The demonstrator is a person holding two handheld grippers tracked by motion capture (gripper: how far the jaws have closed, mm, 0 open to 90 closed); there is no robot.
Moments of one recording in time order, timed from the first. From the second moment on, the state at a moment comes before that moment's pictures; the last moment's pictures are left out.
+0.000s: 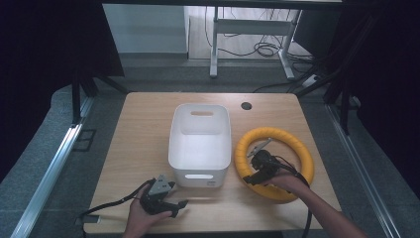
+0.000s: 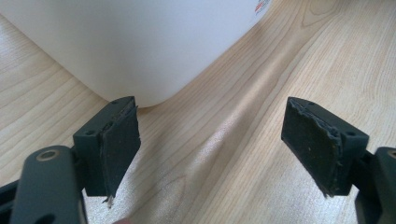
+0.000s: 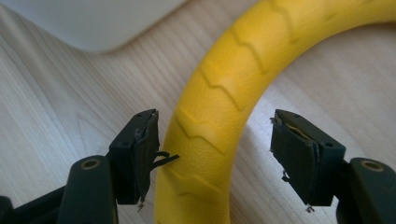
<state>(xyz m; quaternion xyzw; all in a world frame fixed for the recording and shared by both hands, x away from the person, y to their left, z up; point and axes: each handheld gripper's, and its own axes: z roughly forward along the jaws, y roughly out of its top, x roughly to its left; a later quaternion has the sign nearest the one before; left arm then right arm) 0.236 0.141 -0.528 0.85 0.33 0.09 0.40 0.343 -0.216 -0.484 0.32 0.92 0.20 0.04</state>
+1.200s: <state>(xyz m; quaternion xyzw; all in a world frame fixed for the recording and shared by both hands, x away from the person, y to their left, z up) 0.236 0.137 -0.532 0.85 0.32 0.09 0.40 0.351 -0.216 -0.491 0.33 0.93 0.16 -0.04</state>
